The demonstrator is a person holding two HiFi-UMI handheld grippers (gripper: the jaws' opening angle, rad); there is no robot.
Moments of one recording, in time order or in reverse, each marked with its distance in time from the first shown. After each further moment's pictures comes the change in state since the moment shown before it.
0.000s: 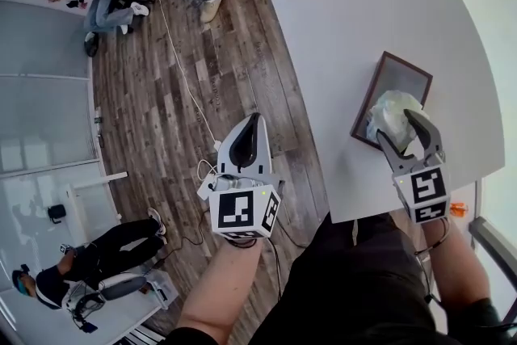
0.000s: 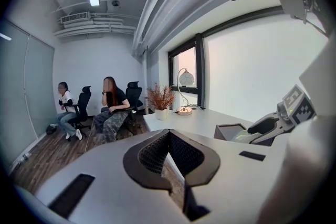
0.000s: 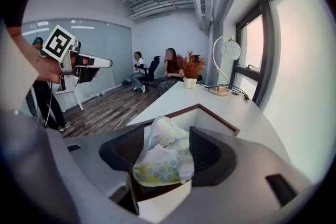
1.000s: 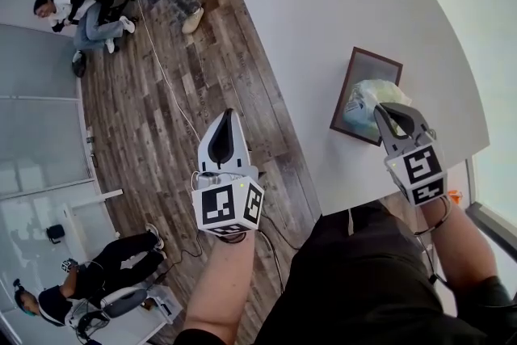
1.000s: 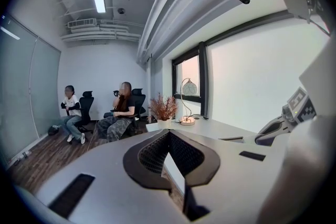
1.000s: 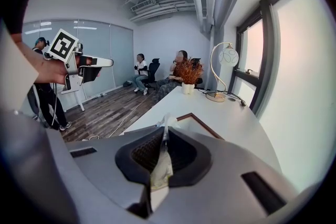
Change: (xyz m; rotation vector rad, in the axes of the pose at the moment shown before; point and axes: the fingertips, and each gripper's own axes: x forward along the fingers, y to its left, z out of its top) left arm -0.002 -0.001 0.036 -0.025 -0.078 0.038; right arm -0.025 -0.025 0.022 -0.021 -0.022 -0.005
